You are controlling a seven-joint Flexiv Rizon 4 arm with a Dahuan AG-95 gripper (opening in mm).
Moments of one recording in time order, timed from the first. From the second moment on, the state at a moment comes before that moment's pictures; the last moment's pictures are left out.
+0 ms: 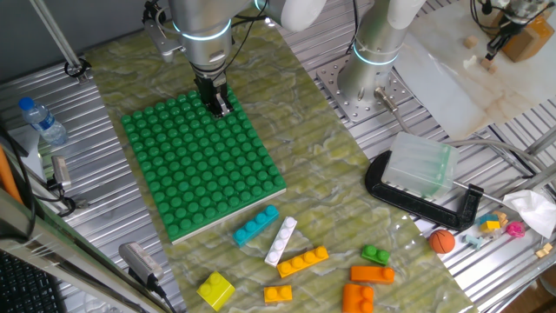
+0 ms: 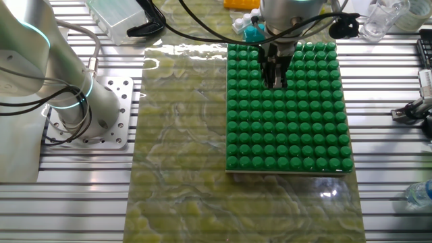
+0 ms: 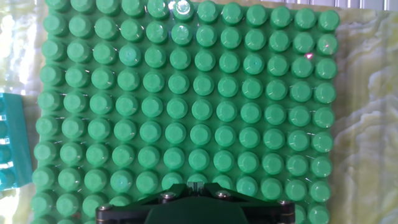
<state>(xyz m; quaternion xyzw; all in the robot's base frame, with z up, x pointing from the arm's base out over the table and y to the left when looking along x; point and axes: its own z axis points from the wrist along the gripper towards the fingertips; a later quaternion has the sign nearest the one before) 0.484 0.004 0.162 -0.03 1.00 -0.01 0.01</state>
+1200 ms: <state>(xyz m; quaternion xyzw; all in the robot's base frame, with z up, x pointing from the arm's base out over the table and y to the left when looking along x) 0.480 0.004 0.161 -0.03 1.00 -0.01 0.01</state>
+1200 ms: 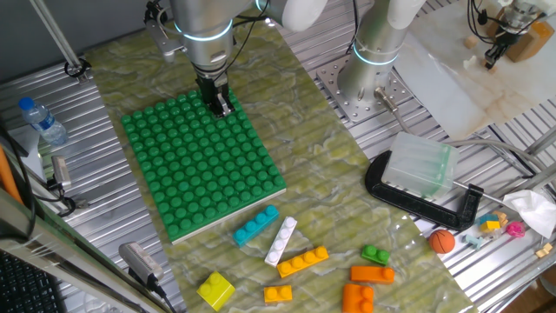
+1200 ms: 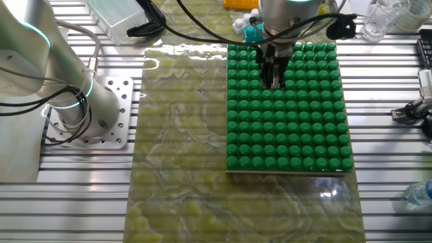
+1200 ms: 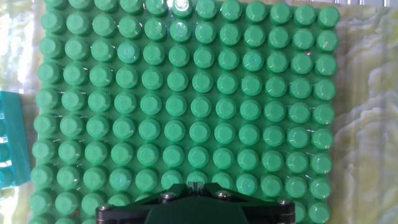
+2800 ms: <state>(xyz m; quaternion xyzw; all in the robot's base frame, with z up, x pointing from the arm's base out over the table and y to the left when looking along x) 0.481 0.005 0.160 -0.03 1.00 -0.01 0.01</state>
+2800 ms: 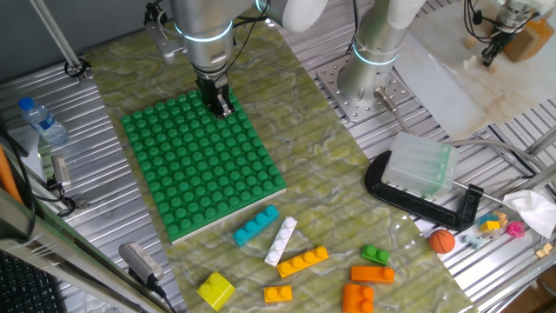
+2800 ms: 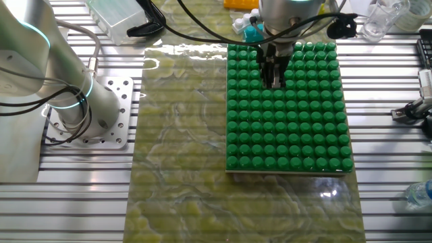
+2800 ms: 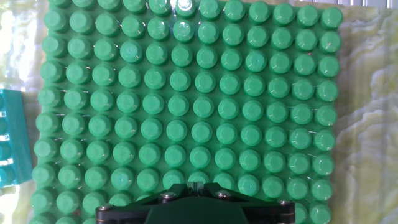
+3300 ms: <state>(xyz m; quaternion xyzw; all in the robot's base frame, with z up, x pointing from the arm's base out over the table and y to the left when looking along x) 0.480 0.007 0.158 -0.04 1.00 -0.01 0.00</state>
